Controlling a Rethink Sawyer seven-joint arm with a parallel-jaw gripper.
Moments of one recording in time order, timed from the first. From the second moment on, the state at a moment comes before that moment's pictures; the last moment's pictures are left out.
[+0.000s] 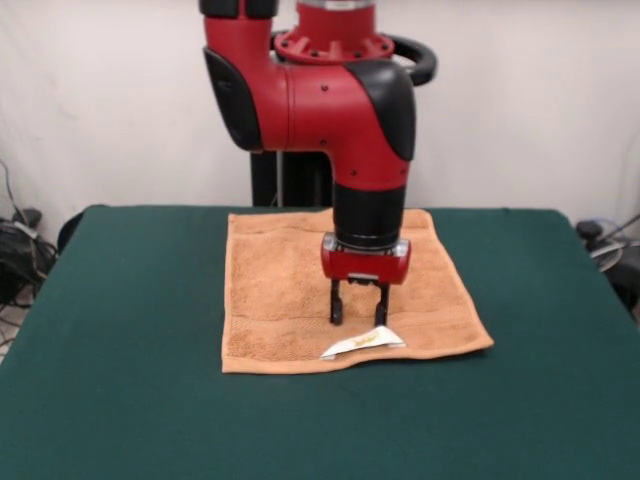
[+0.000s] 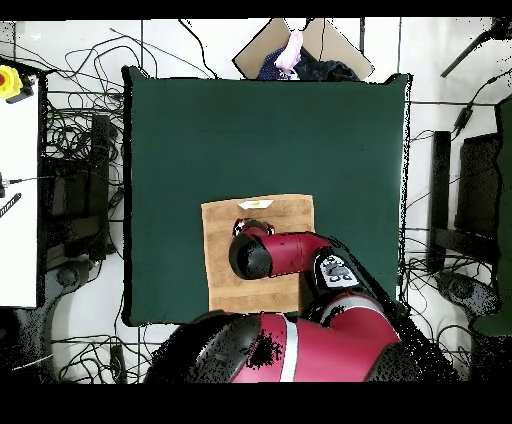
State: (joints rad) arm -0.31 -0.43 0.07 1.81 -0.44 0.02 2.04
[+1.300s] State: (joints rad) arm -0.31 -0.52 0.08 1.73 -0.49 -0.01 2.04
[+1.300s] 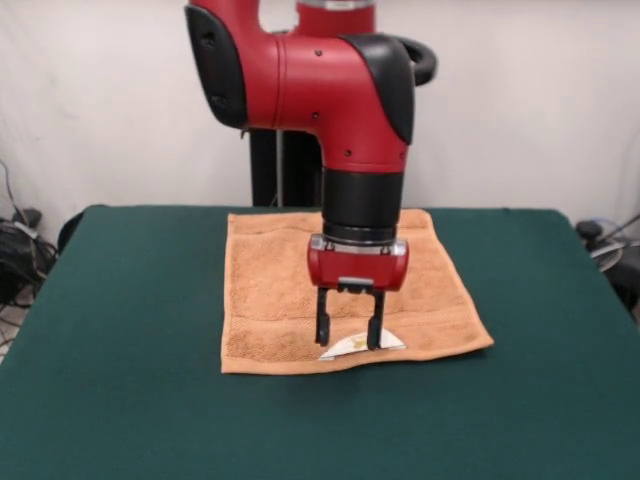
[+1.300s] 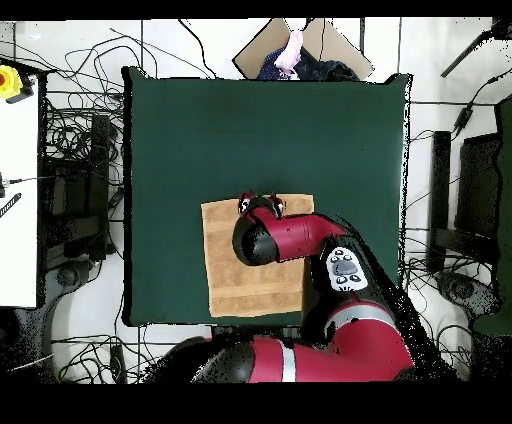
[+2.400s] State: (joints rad) arm -0.31 -0.50 0.08 1.68 -0.48 0.12 2.04
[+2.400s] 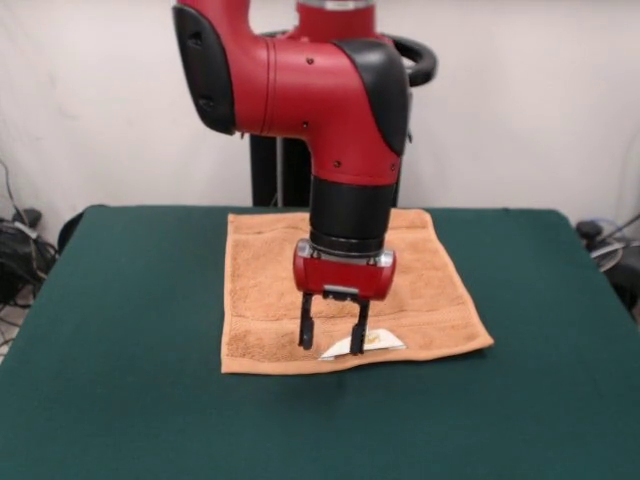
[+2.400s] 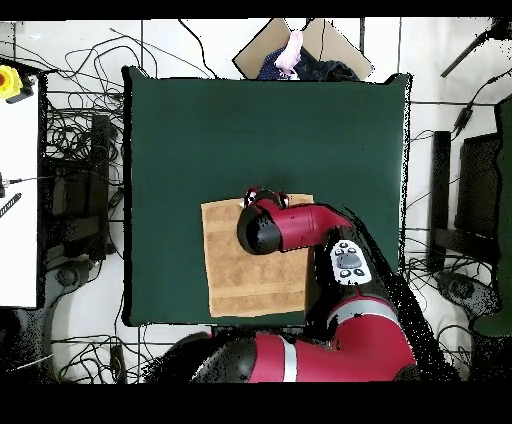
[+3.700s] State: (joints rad) arm -0.11 -0.44 0.00 1.59 -1.07 0.15 1.87
